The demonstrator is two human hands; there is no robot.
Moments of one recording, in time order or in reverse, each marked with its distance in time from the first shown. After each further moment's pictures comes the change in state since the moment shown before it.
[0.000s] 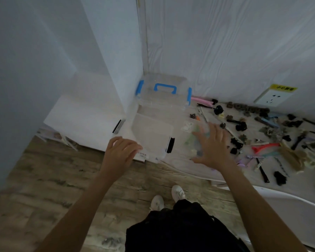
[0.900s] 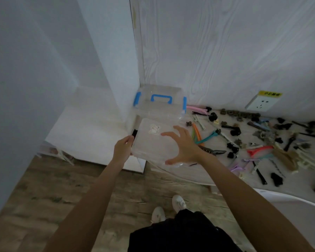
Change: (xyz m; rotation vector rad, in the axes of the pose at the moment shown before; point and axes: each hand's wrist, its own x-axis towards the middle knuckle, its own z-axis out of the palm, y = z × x) left_hand 0.060 -0.007 0.022 -0.706 -0.237 -1.107; right_hand 0.033 -0.055 -0.016 0.541 -0.156 -0.238
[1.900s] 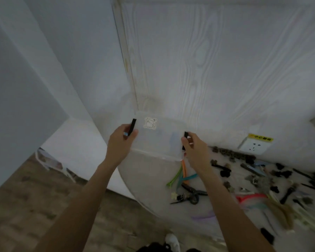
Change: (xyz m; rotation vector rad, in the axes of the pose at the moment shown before) left_hand -0.008 0.158 0.028 0.146 0.323 0.397; right_hand 0.011 0.011 -0.135 0.402 0.599 0.098
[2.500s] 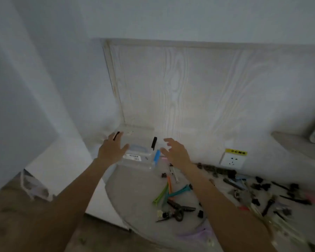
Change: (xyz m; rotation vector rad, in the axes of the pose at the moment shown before) left_hand 0.027 -0.011 0.009 0.597 -0.212 0.080; right_hand 0.017 0.006 -0.005 -0.187 -0.239 -0.059
